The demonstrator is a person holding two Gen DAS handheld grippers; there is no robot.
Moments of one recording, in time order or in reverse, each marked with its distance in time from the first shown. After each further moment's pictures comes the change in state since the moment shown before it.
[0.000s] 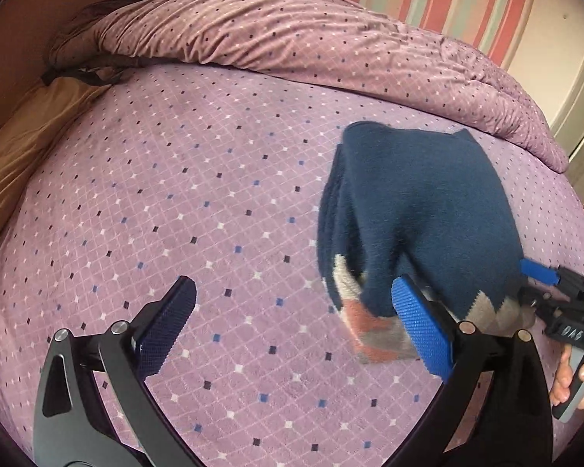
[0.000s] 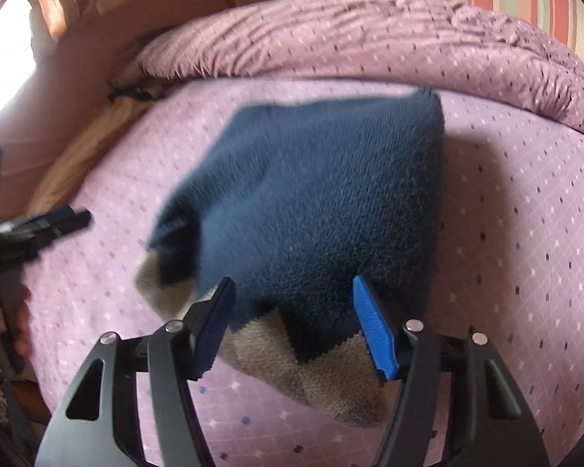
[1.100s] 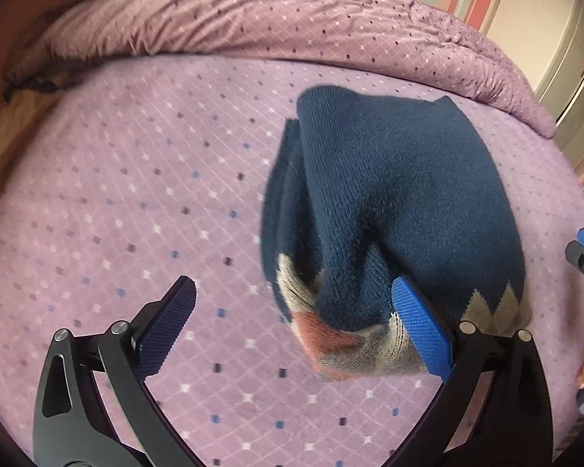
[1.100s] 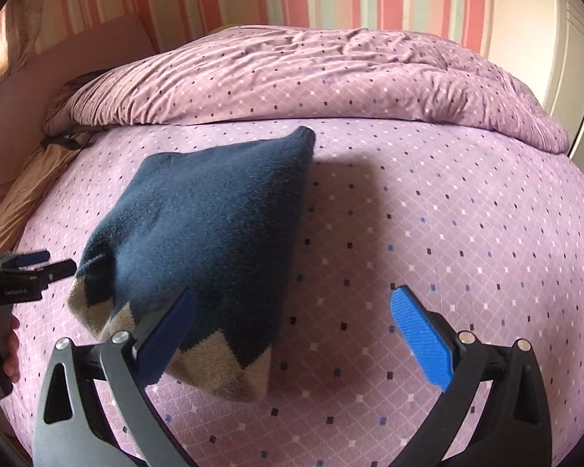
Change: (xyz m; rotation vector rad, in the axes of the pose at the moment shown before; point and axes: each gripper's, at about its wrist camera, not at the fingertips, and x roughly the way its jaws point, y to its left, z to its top) left arm 0.047 -0.043 0.004 0.082 0.094 -0.091; right arm -0.070 -0.064 -0.008 0.149 -0.151 -0.261
